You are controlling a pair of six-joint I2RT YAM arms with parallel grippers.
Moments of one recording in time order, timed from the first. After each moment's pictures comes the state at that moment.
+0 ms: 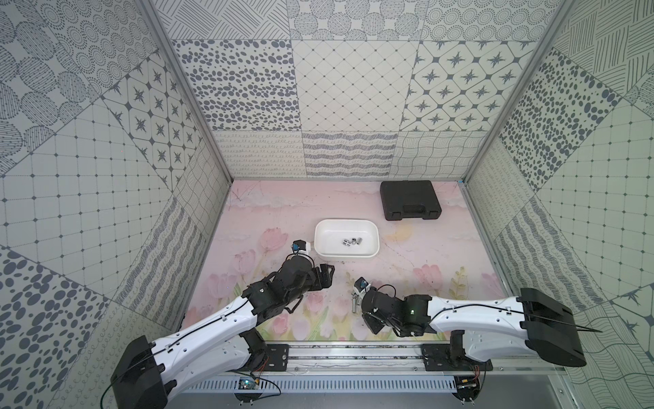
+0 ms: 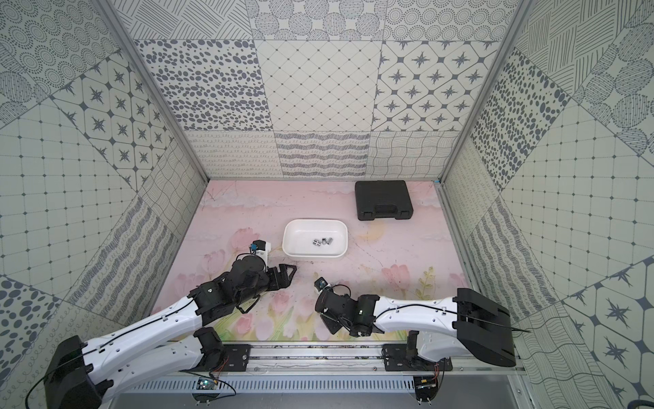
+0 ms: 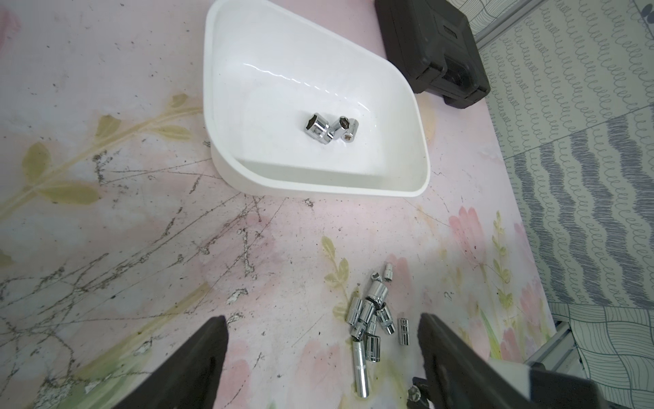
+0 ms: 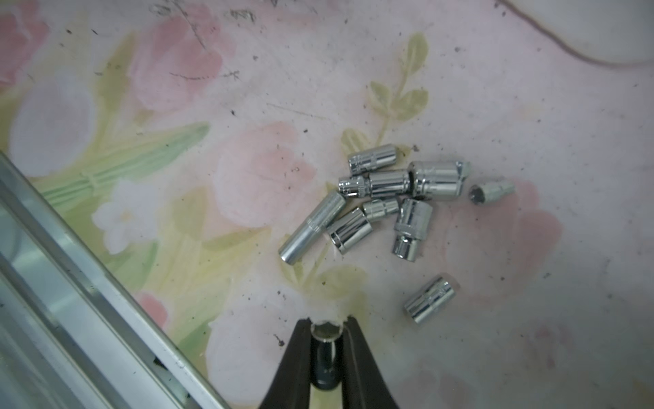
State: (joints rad) left arm -0.77 0.88 0.54 -0.28 -0.15 -0.80; right arm 1.28 1.25 0.65 -0.40 0.25 0.49
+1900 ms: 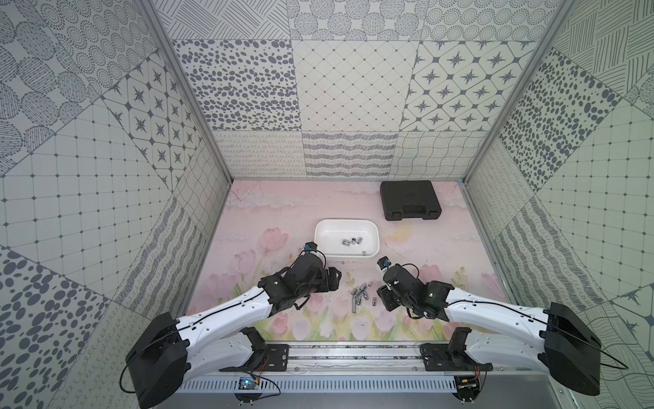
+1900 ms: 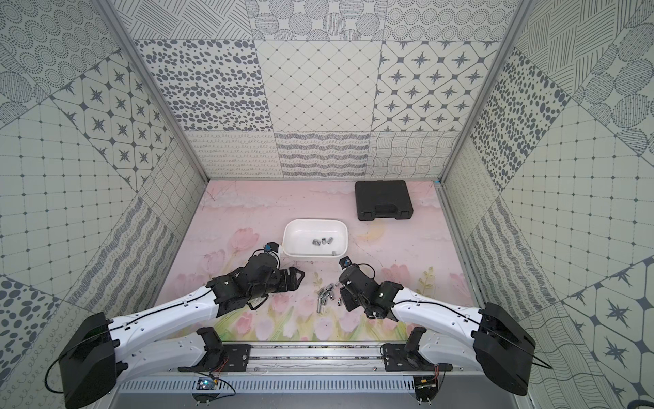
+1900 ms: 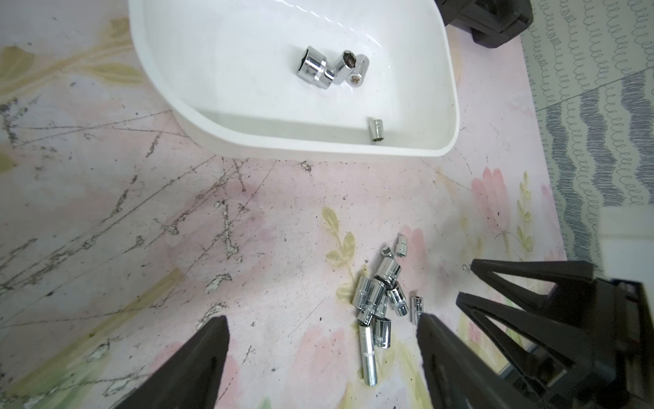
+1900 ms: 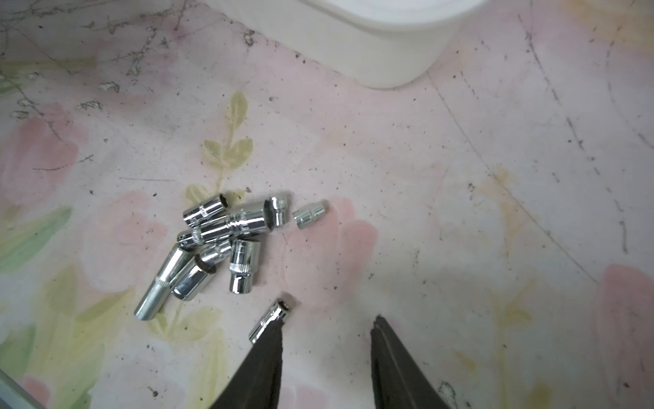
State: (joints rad) left arm -0.78 1.10 0.59 -0.24 -0.05 -0.77; right arm 0.98 1.17 0.54 -0.38 0.22 0.41
